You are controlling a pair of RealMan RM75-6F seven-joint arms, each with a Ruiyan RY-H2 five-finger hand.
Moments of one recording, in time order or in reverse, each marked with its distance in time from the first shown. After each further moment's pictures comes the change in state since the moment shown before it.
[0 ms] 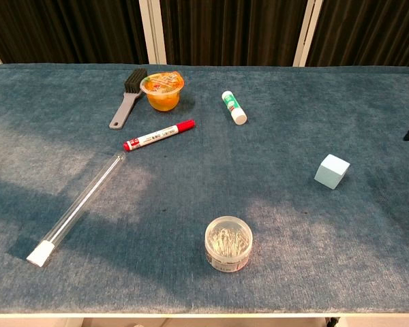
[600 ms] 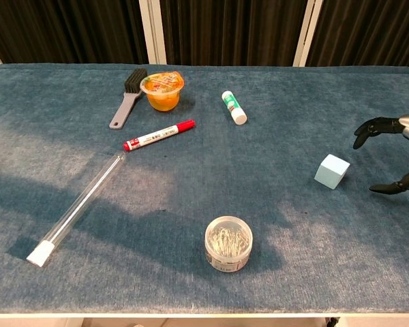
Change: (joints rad) left arm -0.002 0.001 -0.001 0.004 0.000 -0.004 -0.003; right arm 0.093 -0.195 0.043 0.153 0.037 -0.047 0.064
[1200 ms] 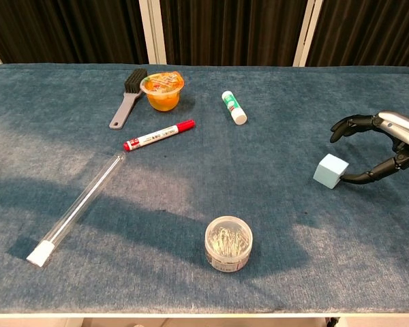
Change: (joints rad) left arm -0.003 -0.003 0.001 0.005 0.006 -0.002 0.002; right arm 0.062 -0.108 -0.001 0.160 -0.014 -0.013 0.333
